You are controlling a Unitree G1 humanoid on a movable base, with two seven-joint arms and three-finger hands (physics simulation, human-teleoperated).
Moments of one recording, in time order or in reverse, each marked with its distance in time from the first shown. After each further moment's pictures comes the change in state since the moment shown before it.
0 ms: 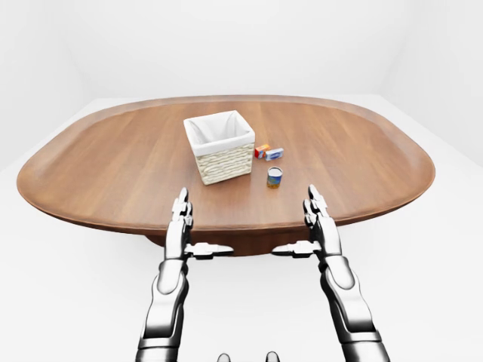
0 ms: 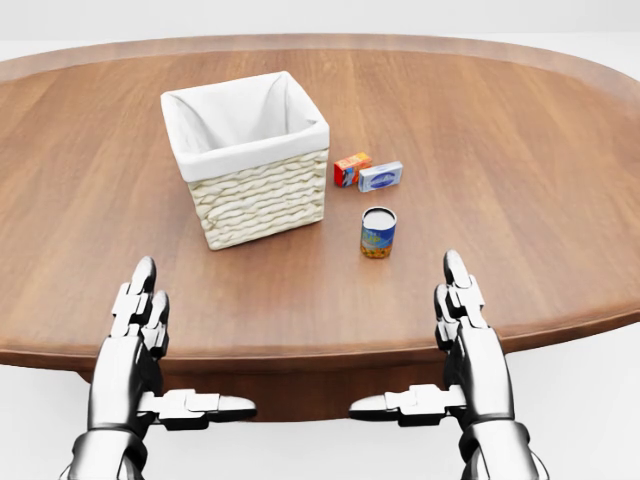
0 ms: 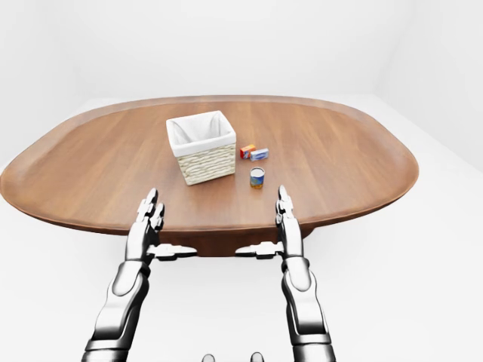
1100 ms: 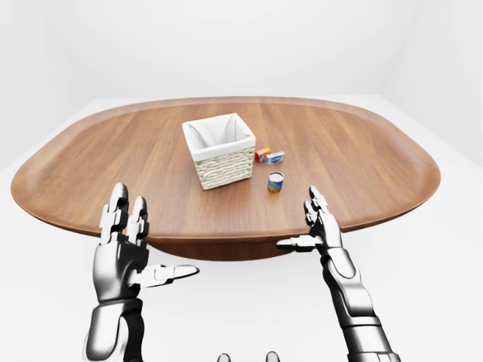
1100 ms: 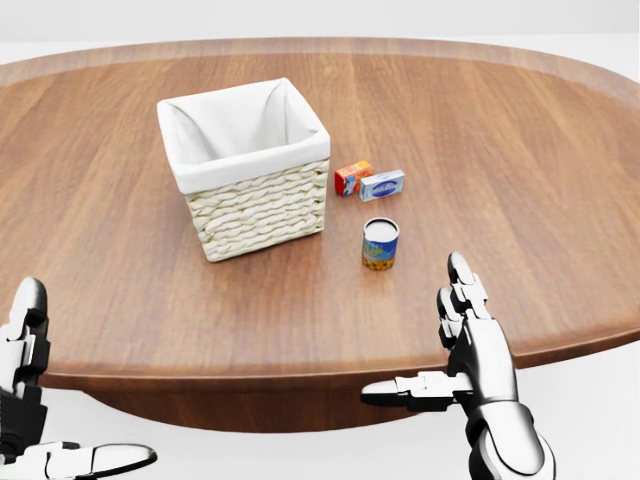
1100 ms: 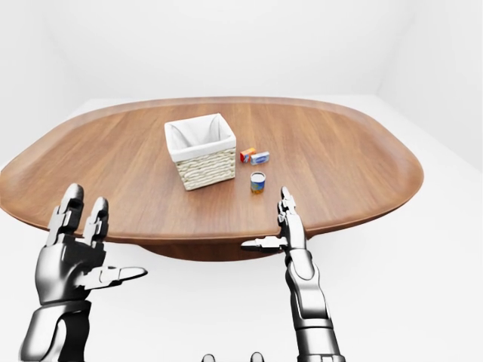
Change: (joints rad) left arm 0.310 -0.058 0.194 -0.629 -0.215 0.089 -0.133; right arm -0.093 -0.032 -0.055 0.127 0.069 0.051 0.036
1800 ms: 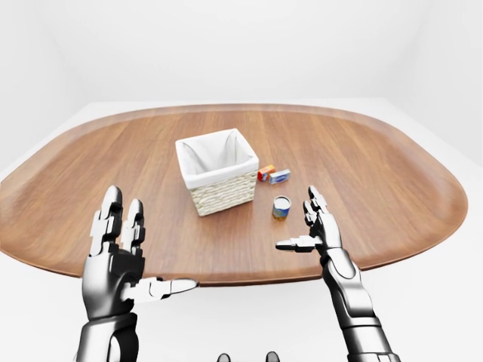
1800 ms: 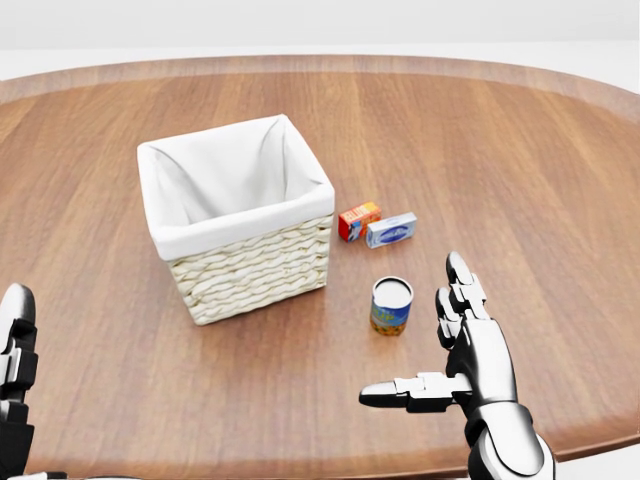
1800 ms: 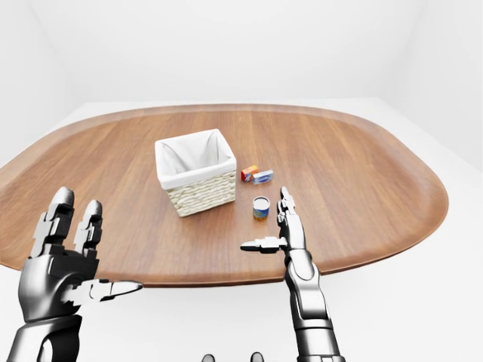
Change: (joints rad) left arm 0.093 -0.047 0.008 -0.116 -0.005 -0.004 -0.063; right arm 0.004 0.002 0.003 -0.007 0.000 0.000 0.004
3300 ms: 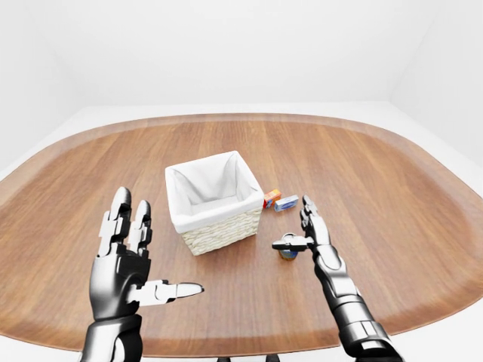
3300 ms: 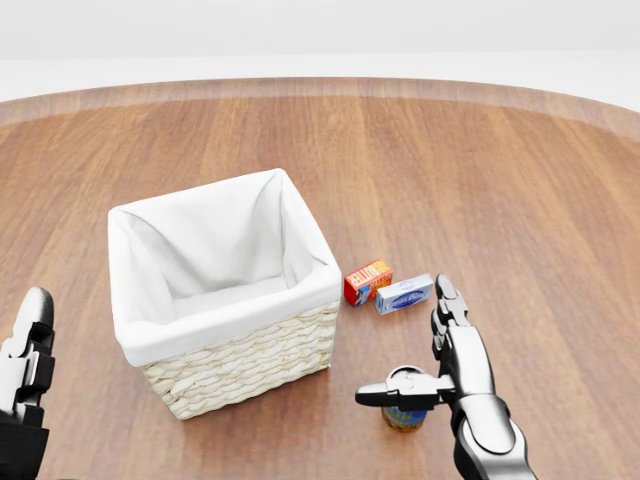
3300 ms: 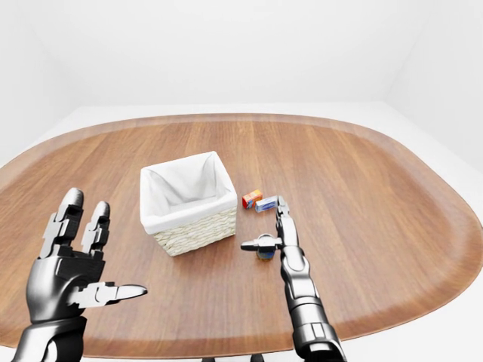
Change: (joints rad) left arm 0.024 0.003 -0.036 -0.003 0.009 -0.007 -0.017; right arm -0.174 -0.024 -0.008 0.444 -0.046 -0.141 -0.046
